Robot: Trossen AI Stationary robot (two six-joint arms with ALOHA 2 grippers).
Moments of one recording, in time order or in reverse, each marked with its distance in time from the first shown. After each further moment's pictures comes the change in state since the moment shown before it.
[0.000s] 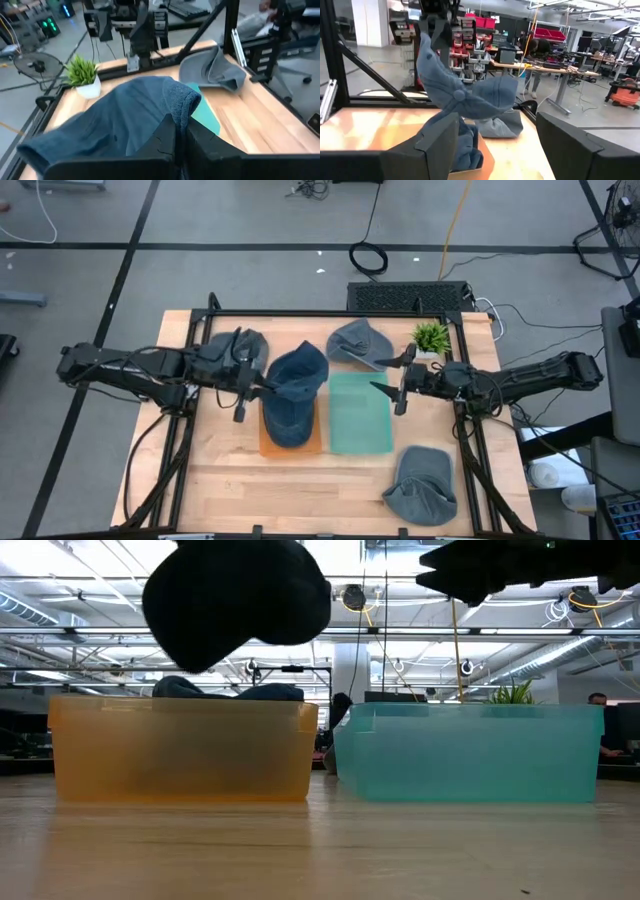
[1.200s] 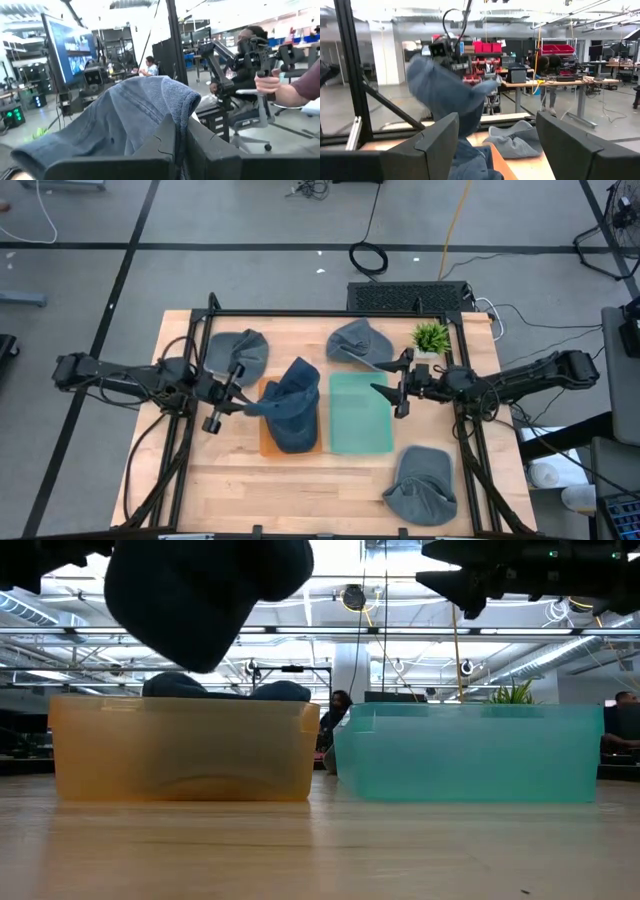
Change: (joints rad) left arm -0.016 -0.343 -0.508 0.641 0.238 -0.059; right arm 0.000 0.102 -0.102 0.349 -0.054 0.106
